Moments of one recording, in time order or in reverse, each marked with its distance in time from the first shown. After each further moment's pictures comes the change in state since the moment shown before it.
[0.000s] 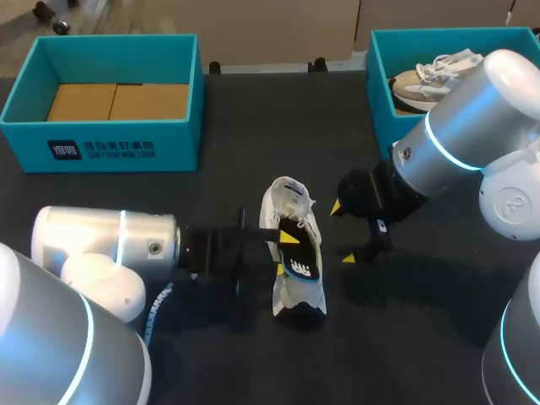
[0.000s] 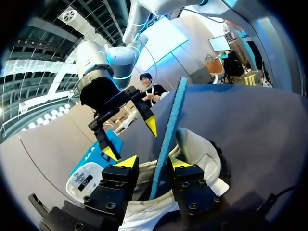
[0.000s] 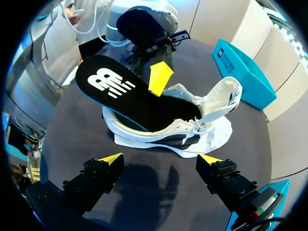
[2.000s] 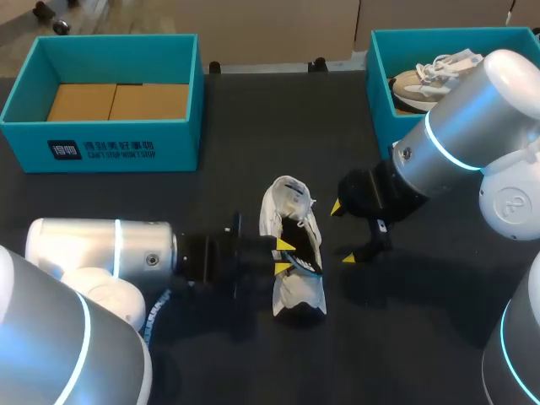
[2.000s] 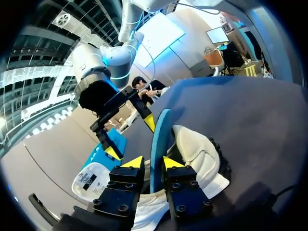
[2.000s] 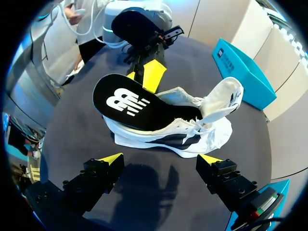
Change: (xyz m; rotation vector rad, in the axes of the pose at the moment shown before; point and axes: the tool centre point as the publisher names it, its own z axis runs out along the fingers) left arm 0.002 -0.001 -0.005 -0.035 -0.034 0.072; right arm 0.000 0.000 0.000 0.000 0.000 0.000
